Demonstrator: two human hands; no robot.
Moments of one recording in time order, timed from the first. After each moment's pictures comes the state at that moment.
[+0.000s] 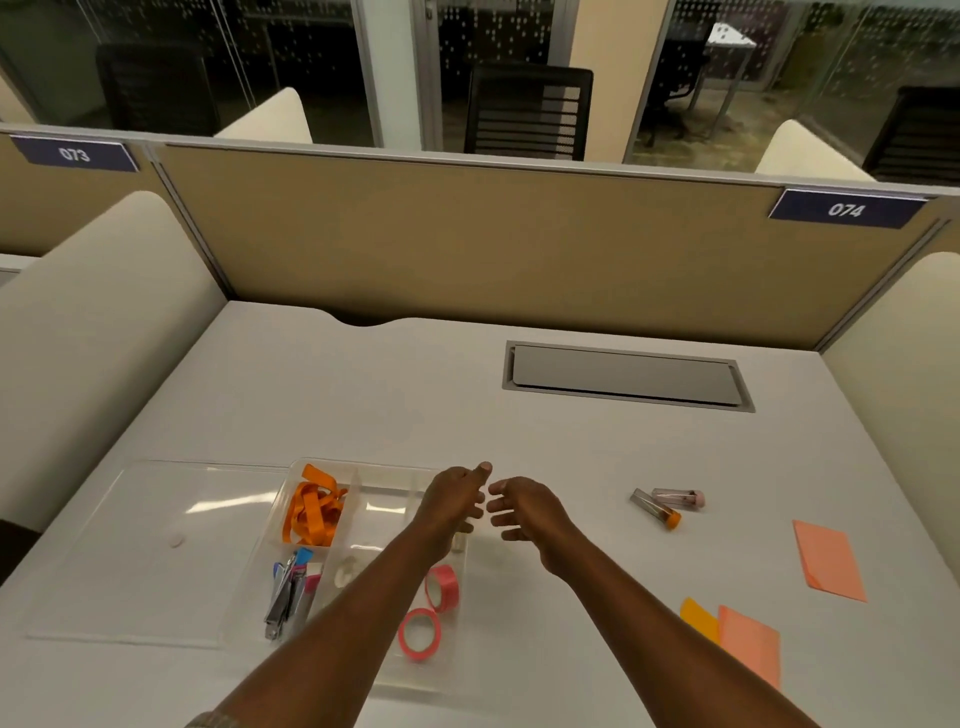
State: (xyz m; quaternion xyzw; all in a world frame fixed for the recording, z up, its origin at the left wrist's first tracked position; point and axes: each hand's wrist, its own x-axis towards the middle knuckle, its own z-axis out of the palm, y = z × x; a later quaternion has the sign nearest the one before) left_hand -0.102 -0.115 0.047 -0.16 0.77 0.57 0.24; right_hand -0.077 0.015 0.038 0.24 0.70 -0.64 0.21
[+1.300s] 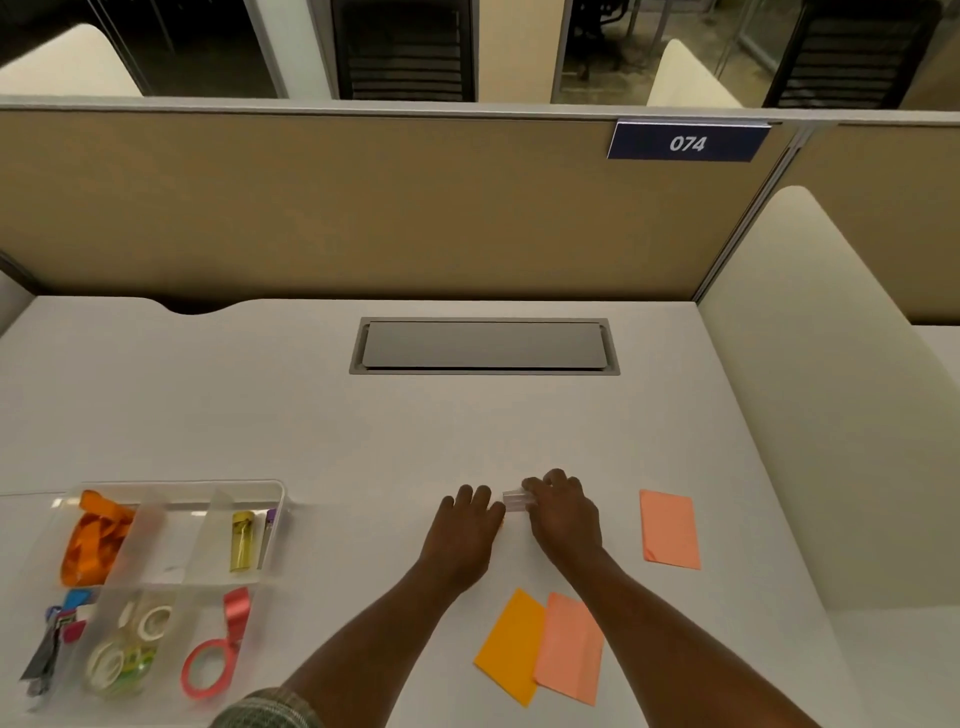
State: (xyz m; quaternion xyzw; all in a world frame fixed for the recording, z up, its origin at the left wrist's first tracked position) left_hand -0.064 0.131 -0.046 0.33 0.94 0.01 0.09; right_hand -0.047 0.301 -0.059 0.10 0.98 -0.14 0.06
